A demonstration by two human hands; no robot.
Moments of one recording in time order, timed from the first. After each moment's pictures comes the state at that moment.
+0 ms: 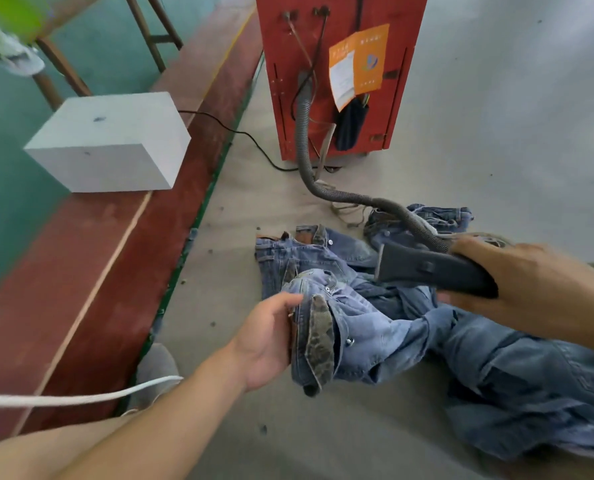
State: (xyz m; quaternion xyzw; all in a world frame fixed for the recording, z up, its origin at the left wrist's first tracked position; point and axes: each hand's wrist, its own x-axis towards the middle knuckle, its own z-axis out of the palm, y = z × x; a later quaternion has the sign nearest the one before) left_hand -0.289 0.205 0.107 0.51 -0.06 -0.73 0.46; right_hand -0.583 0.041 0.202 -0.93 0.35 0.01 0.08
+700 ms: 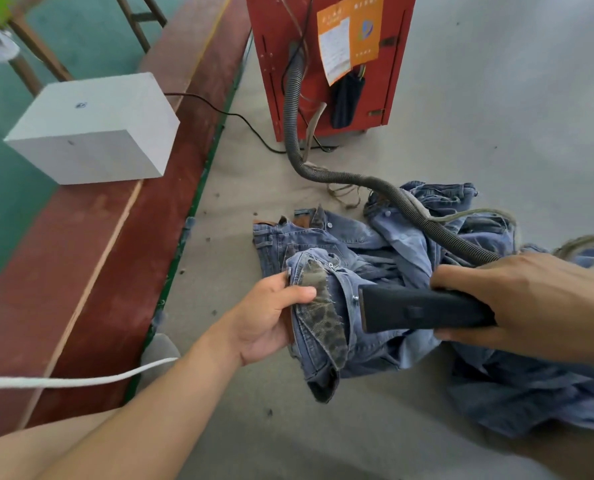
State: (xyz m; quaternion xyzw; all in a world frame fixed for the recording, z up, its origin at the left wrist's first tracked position) left_hand -0.282 0.194 0.115 0.45 -0.13 -0.74 0.49; right_hand -0.582 0.071 0.204 -0.96 0.27 0.09 0.07
